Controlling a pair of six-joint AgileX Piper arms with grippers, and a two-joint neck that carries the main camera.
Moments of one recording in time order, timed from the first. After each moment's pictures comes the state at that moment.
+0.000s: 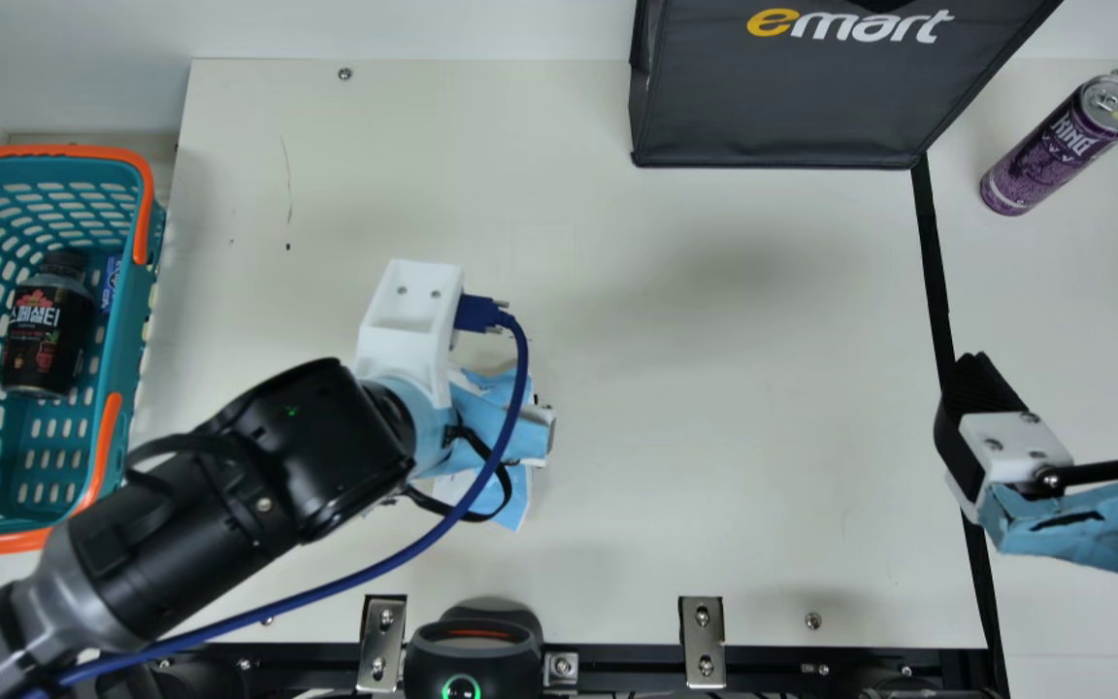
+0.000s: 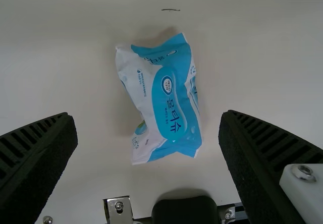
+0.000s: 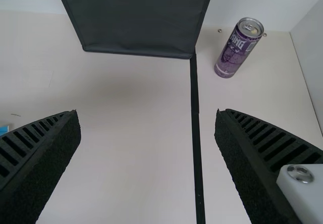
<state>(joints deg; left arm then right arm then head) -56.2 86.2 -71.9 9.6 69.9 -48.7 0.7 42.6 -69.8 -0.9 69.5 0.0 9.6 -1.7</state>
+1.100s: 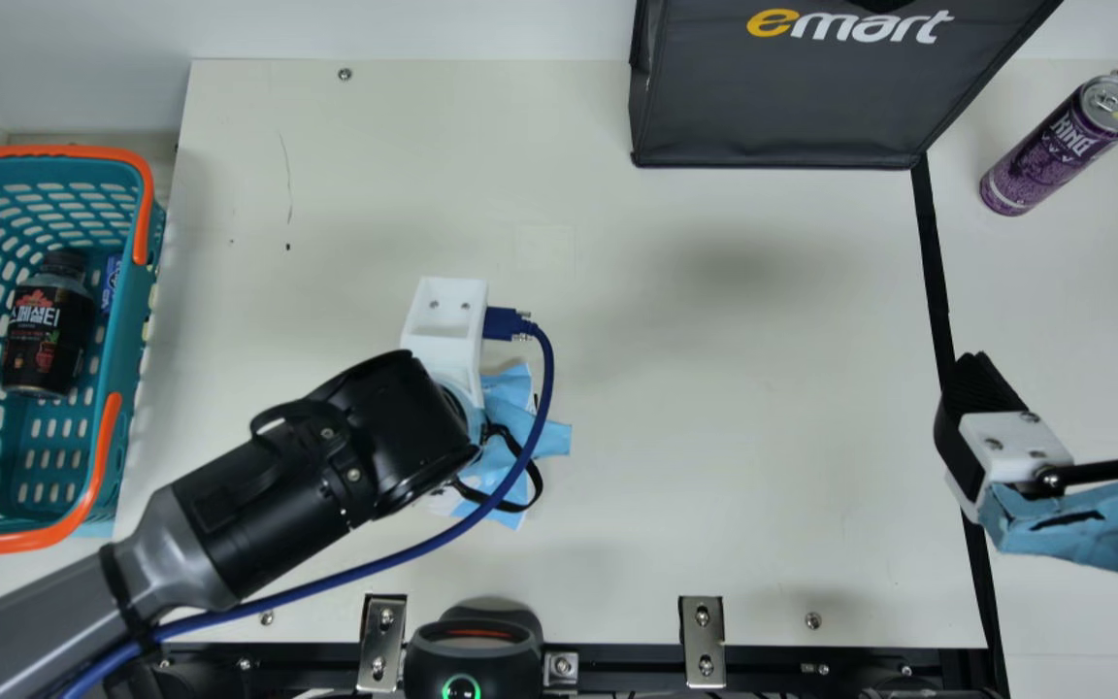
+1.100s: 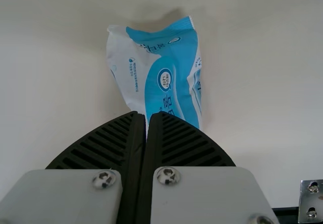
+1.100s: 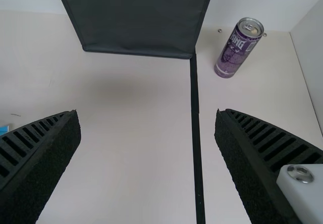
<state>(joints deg) -56.5 91.4 -72.1 8.3 69.9 -53.0 0.7 42.6 -69.8 -0.9 69.5 0.0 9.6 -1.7</state>
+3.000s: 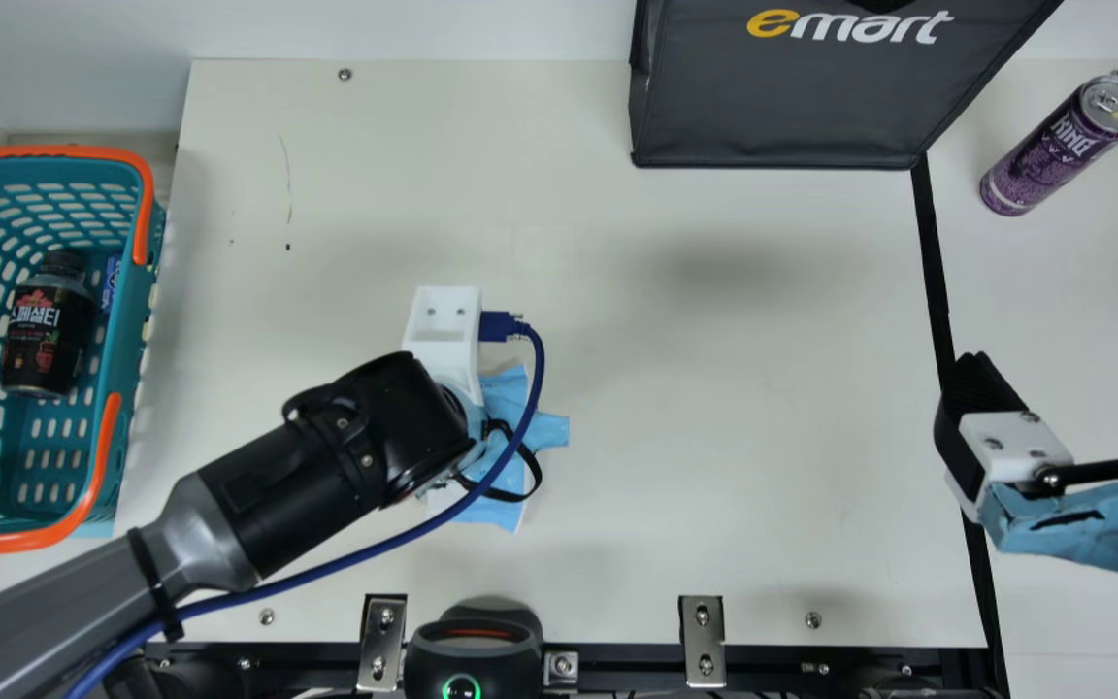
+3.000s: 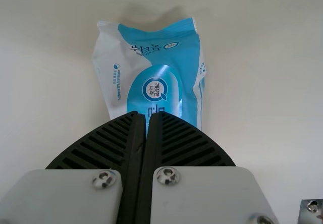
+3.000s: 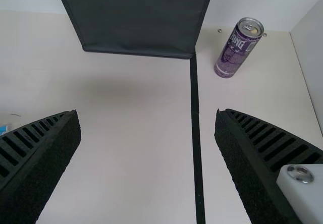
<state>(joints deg) -54.8 92.2 -67.5 6.7 63.2 -54.9 0.7 42.6 -69.8 -0.9 69.5 0.0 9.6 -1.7</state>
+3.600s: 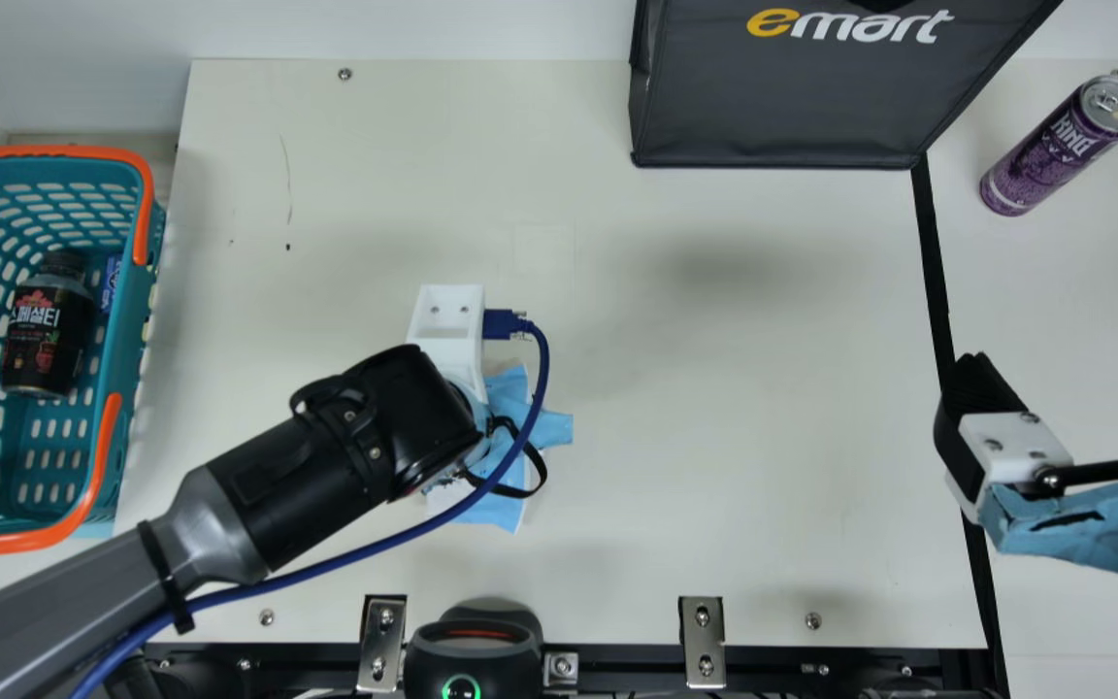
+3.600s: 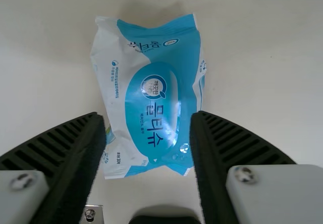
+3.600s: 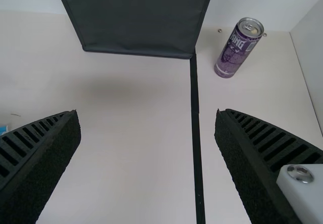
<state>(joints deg) -54.8 93.4 -68.5 6.3 64.2 -55.0 0.7 42.6 -69.8 -0.9 69.5 0.0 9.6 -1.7</state>
